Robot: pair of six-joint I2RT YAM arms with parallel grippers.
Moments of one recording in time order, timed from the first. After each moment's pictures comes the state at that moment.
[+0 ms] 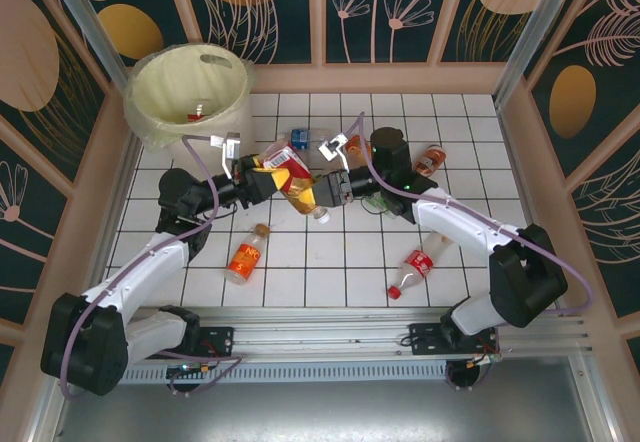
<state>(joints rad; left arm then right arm) -0.34 1.13 0.62 0.82 0.92 -0.84 0.62 1.46 0.99 0.26 -1.19 0.73</state>
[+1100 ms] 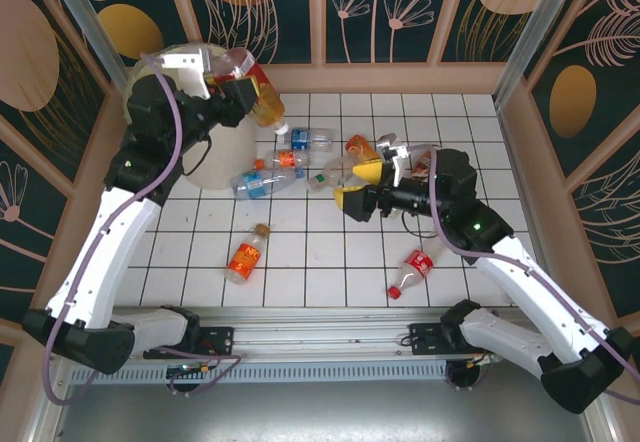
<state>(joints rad) -0.35 1.26 1.53 -0.37 0.16 -0.36 0.61 0.93 0.95 -0.20 -0.58 0.34</state>
